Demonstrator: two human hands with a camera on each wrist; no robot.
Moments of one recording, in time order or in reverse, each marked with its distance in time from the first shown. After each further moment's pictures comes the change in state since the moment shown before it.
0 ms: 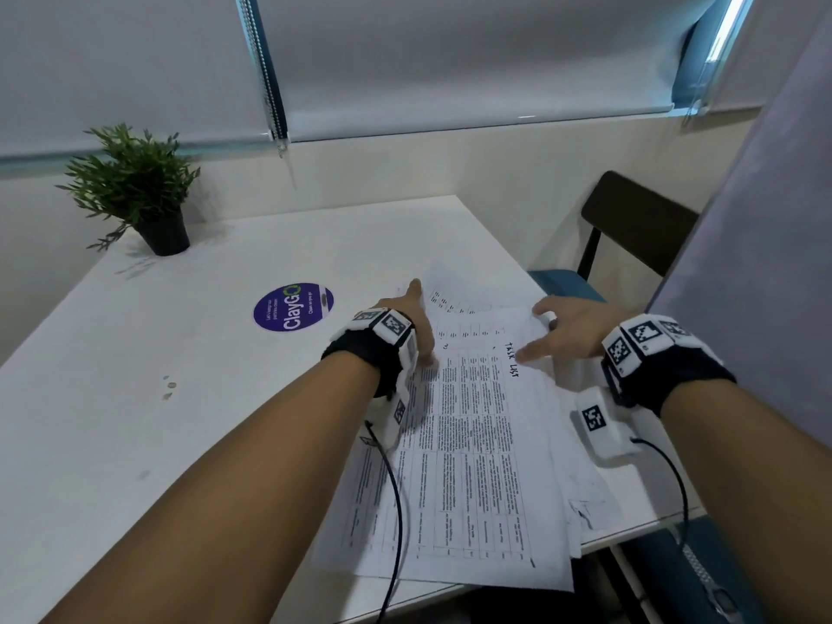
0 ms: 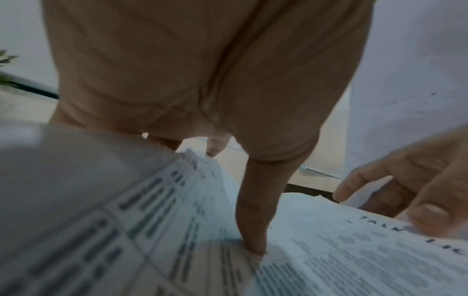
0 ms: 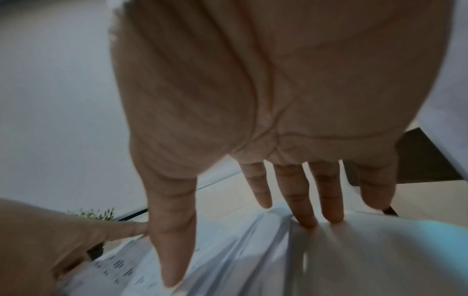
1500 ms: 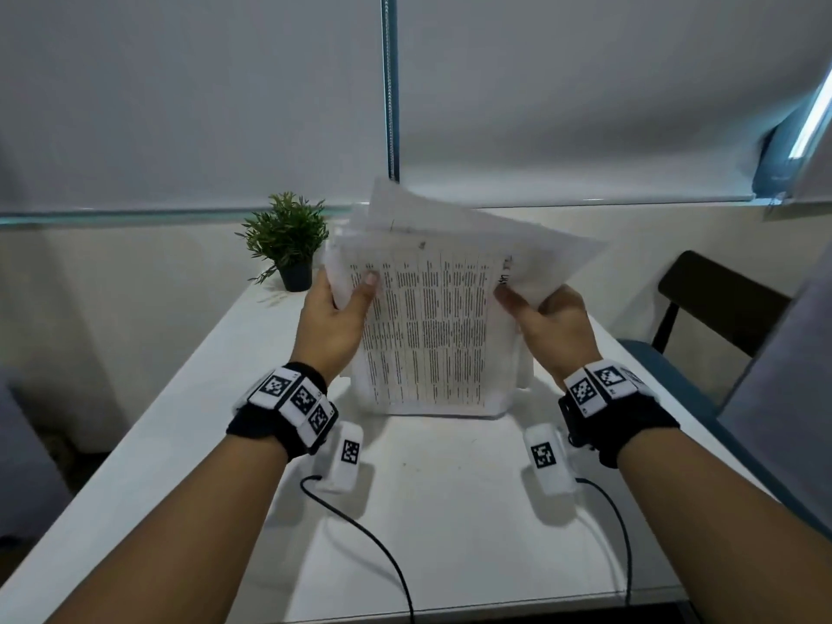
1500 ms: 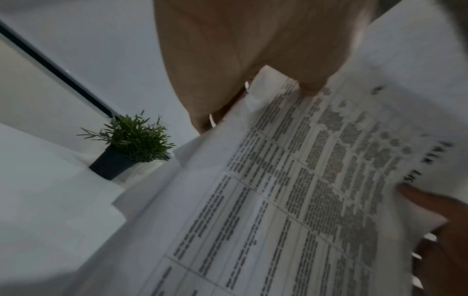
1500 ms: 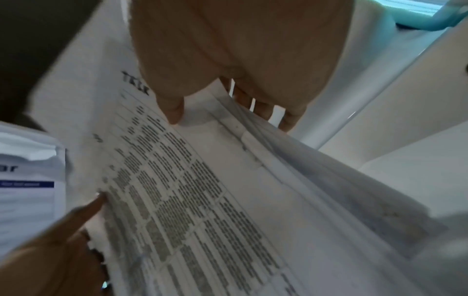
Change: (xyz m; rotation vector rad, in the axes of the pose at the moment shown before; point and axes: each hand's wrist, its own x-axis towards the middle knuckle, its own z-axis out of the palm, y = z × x) left_hand -0.149 -0.165 -0.075 -1.121 0.826 0.371; right_hand -0.060 -0.185 0.028 1.081 0.522 -0.592
